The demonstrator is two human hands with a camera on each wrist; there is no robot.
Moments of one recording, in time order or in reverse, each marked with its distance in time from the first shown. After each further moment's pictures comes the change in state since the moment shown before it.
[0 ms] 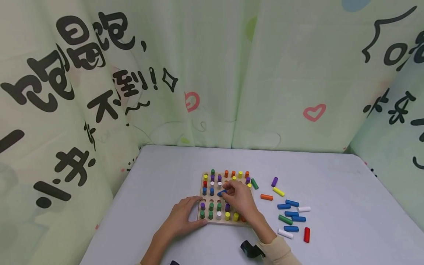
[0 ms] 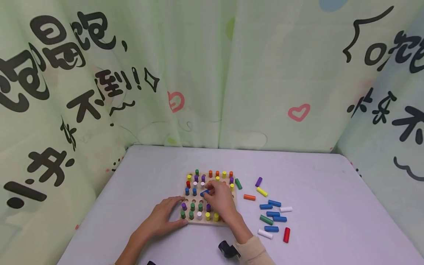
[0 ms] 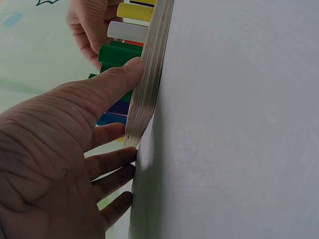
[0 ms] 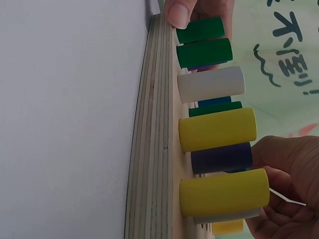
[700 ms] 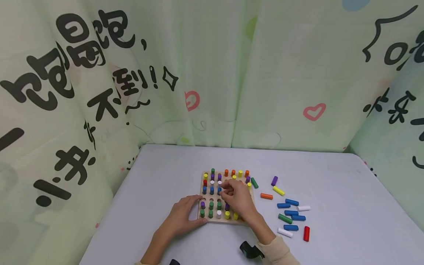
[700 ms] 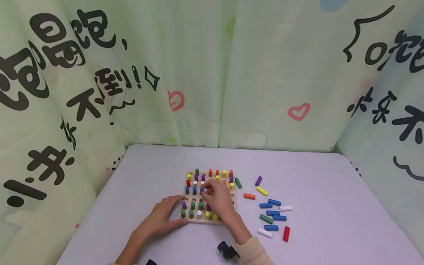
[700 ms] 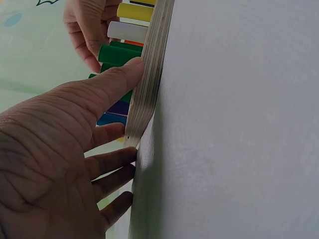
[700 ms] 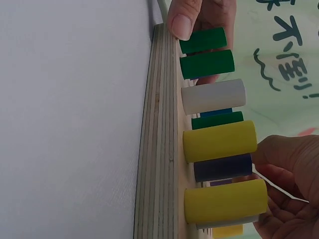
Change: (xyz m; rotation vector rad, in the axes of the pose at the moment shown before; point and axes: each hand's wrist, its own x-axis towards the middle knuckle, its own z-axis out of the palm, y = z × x) left_hand 0.002 -0.003 0.002 -0.005 -0.014 0.001; right_hand -0.002 -0.006 0.003 0.041 0.006 -0.017
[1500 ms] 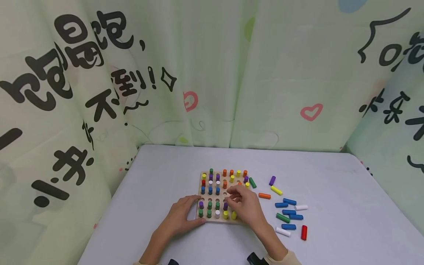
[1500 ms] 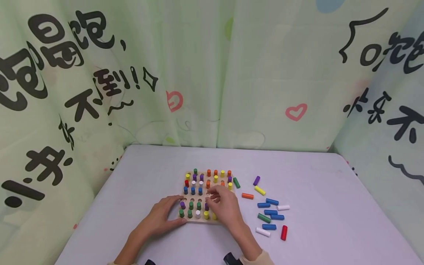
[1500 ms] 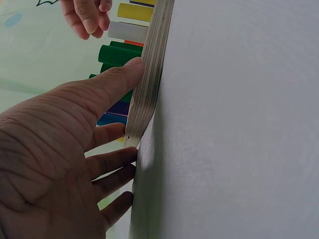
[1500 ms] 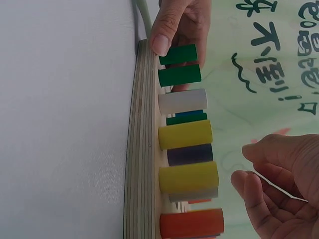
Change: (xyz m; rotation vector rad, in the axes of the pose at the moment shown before) left_hand 0.000 0.002 0.001 0.002 0.024 0.006; right_hand -0.033 -0.006 -0.022 -0.021 0.071 -0.003
